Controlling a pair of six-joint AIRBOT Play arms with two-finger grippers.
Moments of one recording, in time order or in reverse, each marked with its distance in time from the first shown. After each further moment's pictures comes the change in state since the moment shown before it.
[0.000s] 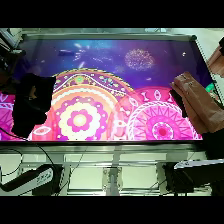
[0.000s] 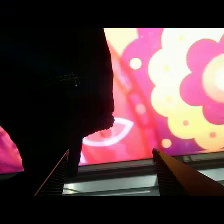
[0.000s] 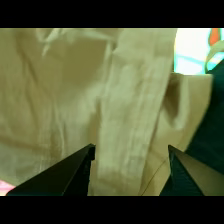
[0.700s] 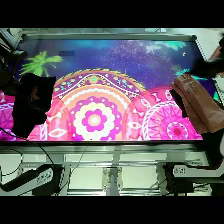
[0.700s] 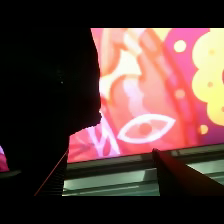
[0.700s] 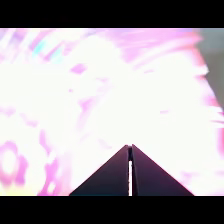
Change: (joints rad) left arm 0.000 -0.001 -0.014 -0.043 -0.025 -0.004; right arm 0.673 0.222 -0.042 0.336 -0.116 -0.220
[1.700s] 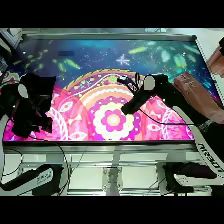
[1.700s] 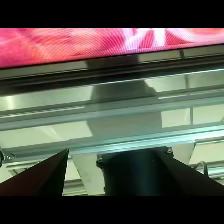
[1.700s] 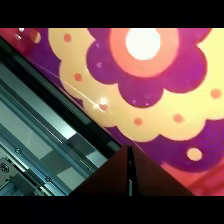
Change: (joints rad) left arm 0.000 -0.006 -0.483 -0.024 -0.079 -0.100; right arm 0.764 0.015 -0.382 -0.132 -0.115 -0.003
